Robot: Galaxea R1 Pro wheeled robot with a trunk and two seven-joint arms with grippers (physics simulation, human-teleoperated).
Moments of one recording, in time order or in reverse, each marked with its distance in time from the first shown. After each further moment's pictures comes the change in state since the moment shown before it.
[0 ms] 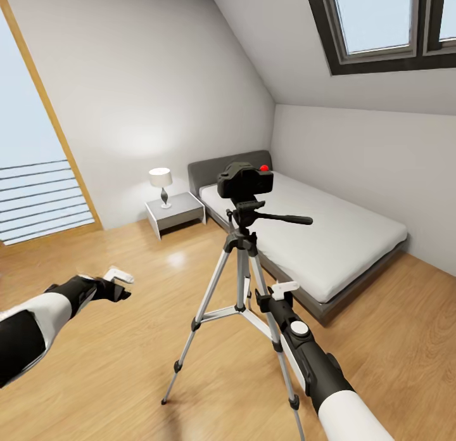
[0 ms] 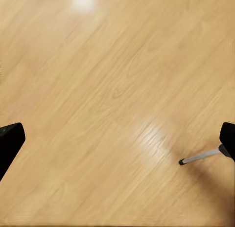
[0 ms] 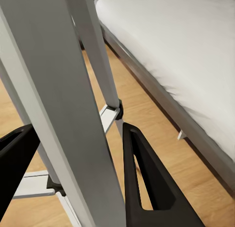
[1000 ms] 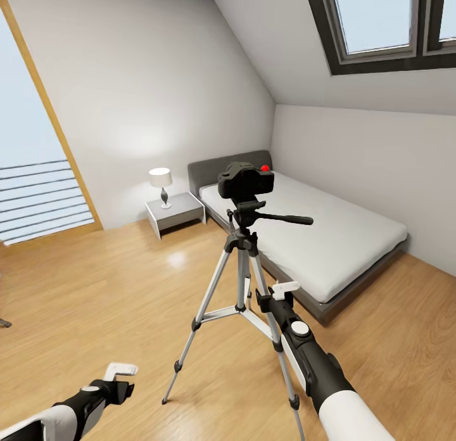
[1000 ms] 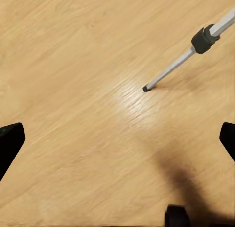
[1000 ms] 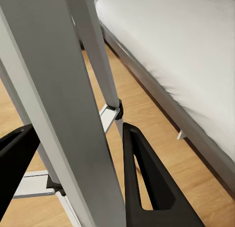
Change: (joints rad) left arm 0.491 -0.118 0.005 0.001 0.360 -0.187 0.289; right arm 0.000 -0.002 -0.002 0.001 0.000 -0.002 0.003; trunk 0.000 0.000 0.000
